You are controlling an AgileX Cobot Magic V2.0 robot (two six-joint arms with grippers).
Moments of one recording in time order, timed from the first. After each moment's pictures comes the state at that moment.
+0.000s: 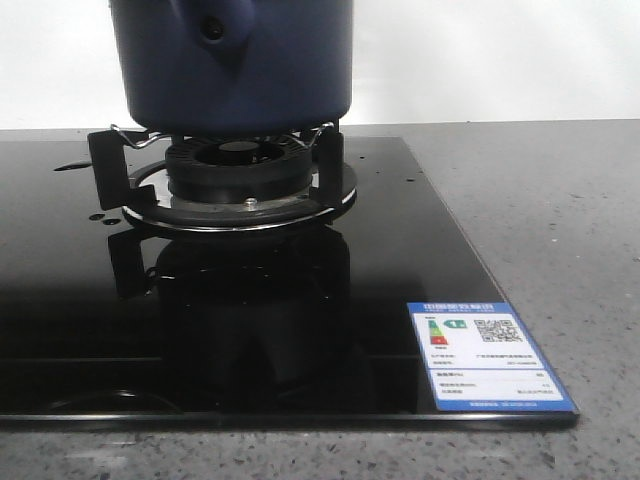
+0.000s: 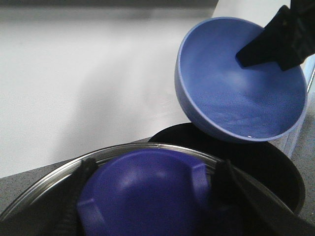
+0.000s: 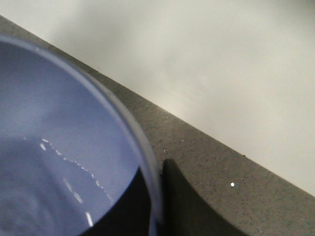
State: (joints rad) left arm -0.11 0.95 -0.79 -1.56 0.45 1.58; right arm 0.57 1.85 -2.18 -0.39 1.07 0.05
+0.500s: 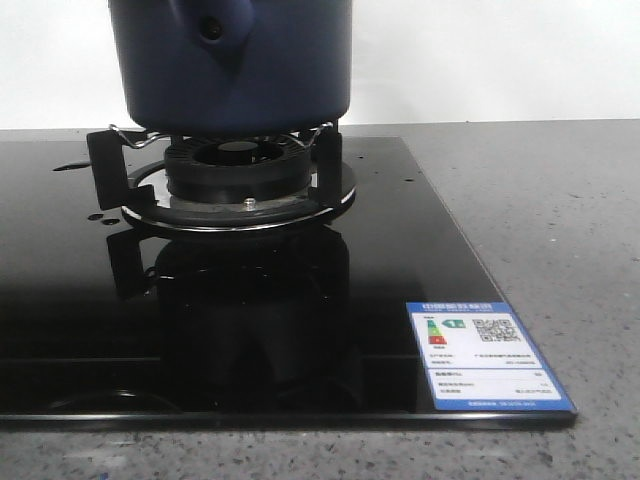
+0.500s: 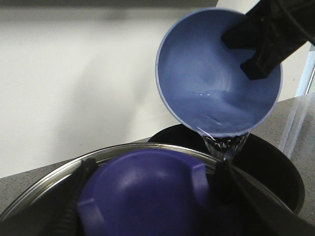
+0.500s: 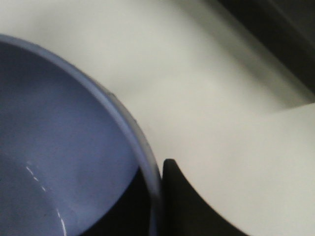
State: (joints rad) left arm -0.11 0.95 -0.79 -1.56 0.45 1.58; right arm 0.69 1.90 -2.18 -0.80 1.01 0.14
